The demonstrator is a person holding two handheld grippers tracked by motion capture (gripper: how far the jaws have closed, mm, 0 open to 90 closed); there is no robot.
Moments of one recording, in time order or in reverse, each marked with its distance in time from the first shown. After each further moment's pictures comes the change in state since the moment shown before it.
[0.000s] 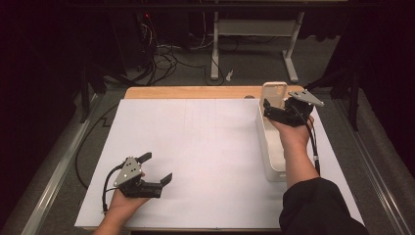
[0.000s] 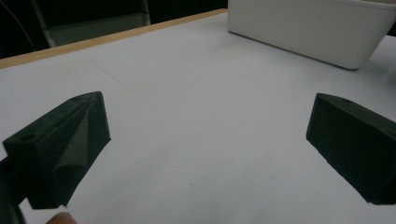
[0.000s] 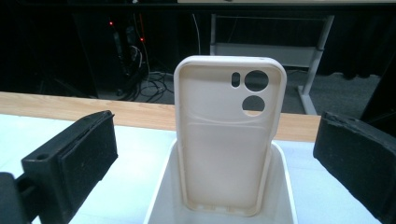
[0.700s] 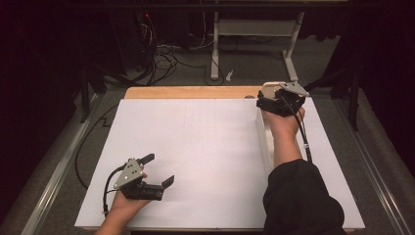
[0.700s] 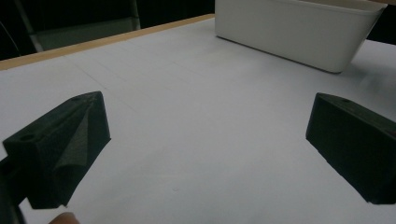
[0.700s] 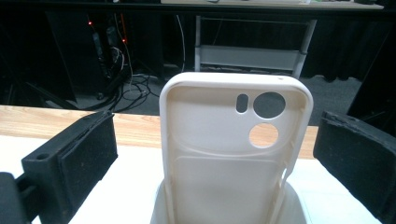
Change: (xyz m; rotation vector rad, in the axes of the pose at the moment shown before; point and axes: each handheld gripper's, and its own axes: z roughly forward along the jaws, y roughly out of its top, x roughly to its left) left arm -0.006 0.000 0.001 -0.020 -0.042 0.006; right arm 0.008 0.006 0.046 0.000 -0.076 -0.013
